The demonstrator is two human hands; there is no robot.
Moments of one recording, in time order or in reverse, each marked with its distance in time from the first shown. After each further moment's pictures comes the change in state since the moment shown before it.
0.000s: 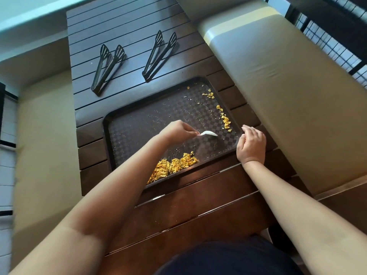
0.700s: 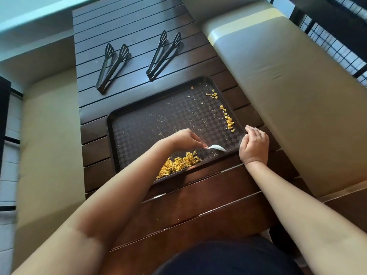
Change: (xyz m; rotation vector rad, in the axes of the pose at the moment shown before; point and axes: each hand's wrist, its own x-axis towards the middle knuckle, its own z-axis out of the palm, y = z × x) left_hand -0.001 -0.005 0.017 -0.014 -0.191 0.002; right_hand 0.000 0.000 -0.002 0.001 0.005 -0.008
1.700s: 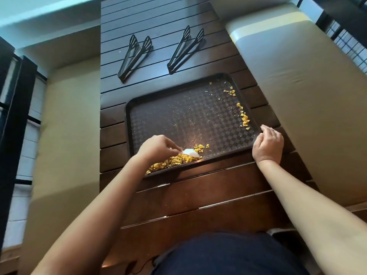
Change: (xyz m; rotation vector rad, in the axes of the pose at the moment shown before) left_hand -0.095 -0.070 0.000 0.078 0.319 -0.166; right_hand -0.002 -0.003 -0.003 0.003 -0.015 0.003
